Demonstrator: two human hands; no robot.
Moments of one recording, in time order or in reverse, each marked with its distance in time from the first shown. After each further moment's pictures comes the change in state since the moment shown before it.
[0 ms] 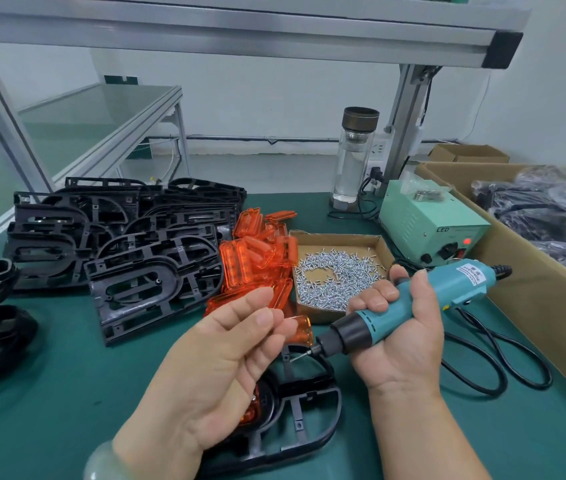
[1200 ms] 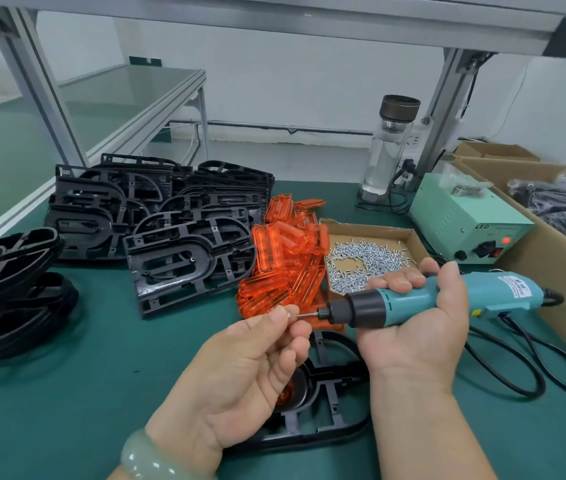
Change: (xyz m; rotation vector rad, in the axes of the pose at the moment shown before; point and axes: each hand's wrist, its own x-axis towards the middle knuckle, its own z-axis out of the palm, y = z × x) left_hand -0.007 -0.002 -0.026 -0.090 -0.036 -0.207; right_hand -0.038 0.022 0.039 -0.103 0.143 -0.036
